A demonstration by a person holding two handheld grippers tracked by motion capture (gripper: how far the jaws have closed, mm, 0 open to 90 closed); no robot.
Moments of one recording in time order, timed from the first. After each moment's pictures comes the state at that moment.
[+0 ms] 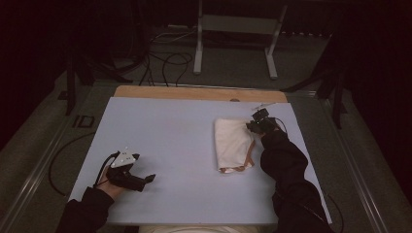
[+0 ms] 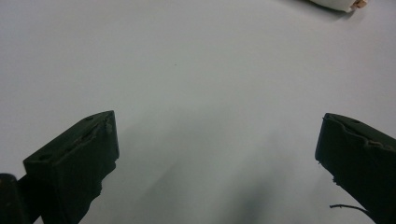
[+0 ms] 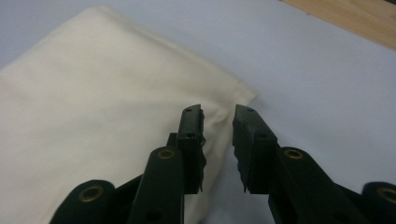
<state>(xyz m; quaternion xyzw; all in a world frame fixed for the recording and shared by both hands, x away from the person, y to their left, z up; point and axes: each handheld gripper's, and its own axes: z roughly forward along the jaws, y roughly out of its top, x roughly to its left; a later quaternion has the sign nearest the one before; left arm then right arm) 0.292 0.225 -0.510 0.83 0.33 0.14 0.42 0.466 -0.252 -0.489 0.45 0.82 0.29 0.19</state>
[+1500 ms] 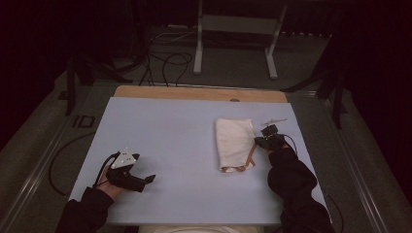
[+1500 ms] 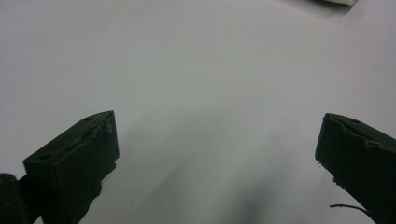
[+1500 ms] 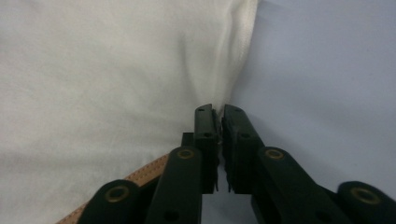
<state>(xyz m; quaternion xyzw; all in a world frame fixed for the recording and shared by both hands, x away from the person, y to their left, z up) 0.291 0.224 -0.508 0.84 0.33 0.15 0.41 0.418 -0.280 -0.512 0.49 0.81 0.29 0.16</state>
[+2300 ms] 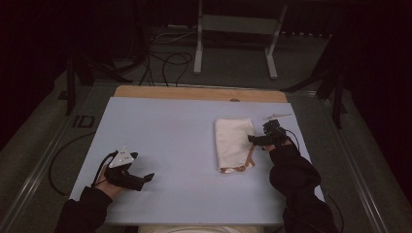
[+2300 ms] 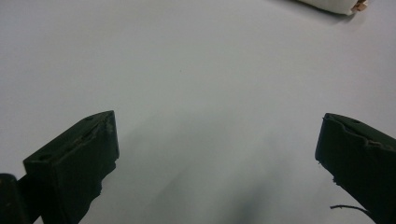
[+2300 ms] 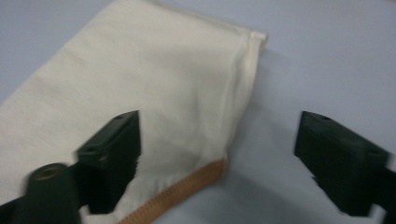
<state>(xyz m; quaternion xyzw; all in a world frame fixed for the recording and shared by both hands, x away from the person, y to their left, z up) 0.292 0.228 -0.505 0.83 0.33 0.15 0.42 0.421 -0.276 -0.486 0.48 0.80 0.33 0.16</state>
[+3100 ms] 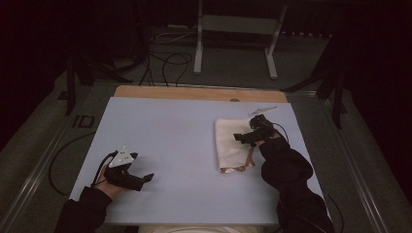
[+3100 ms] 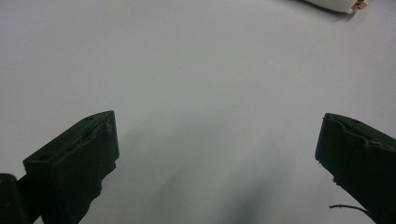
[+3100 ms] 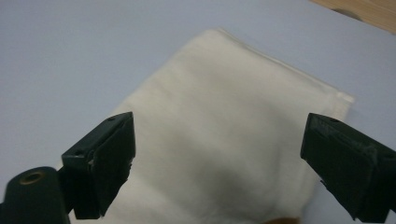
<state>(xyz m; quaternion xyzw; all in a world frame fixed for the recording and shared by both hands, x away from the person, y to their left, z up) 0.292 0.229 -0.506 0.83 0.33 0.15 0.41 0.426 -0.232 -0.463 0.40 0.84 0.35 0.12</state>
